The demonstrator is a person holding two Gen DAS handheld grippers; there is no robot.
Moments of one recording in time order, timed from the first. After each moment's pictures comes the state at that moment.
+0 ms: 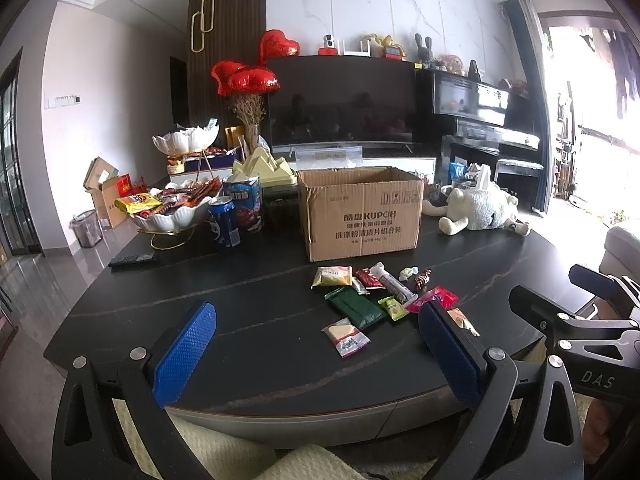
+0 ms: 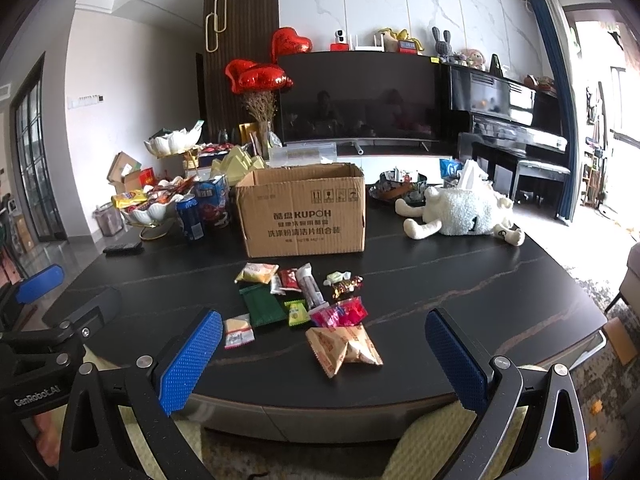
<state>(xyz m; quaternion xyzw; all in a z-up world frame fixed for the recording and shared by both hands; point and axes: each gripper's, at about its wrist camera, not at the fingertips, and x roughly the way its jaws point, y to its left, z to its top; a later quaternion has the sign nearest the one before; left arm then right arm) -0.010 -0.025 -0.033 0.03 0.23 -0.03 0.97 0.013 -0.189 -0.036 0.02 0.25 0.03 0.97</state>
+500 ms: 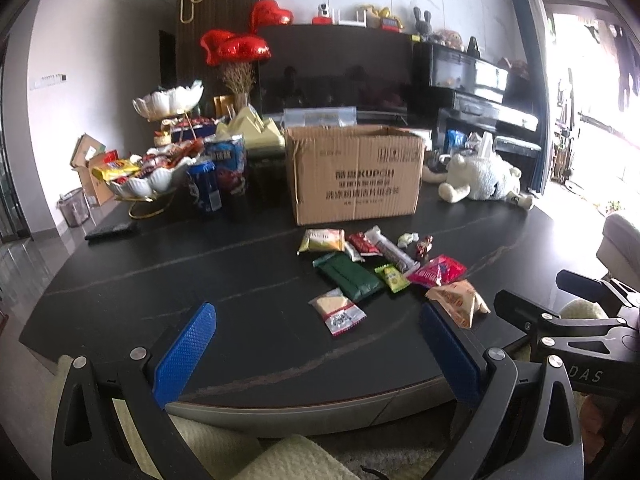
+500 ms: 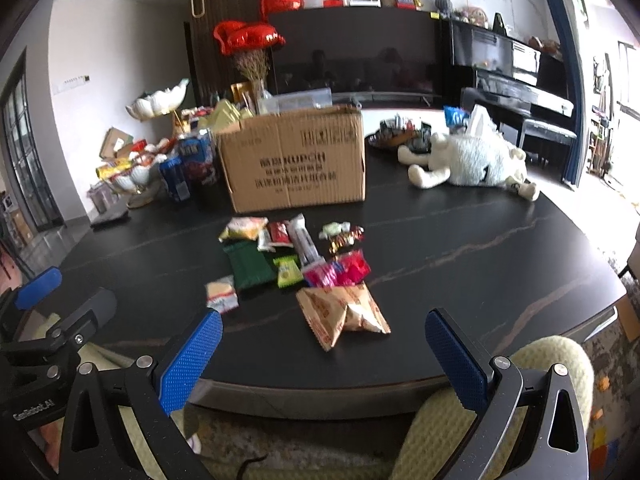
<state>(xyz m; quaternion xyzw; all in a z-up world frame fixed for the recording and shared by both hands) 0.034 -0.022 -0.068 0.02 0.29 -0.05 0.95 0.054 -0.194 -0.085 0.03 0.33 0.03 0.94</state>
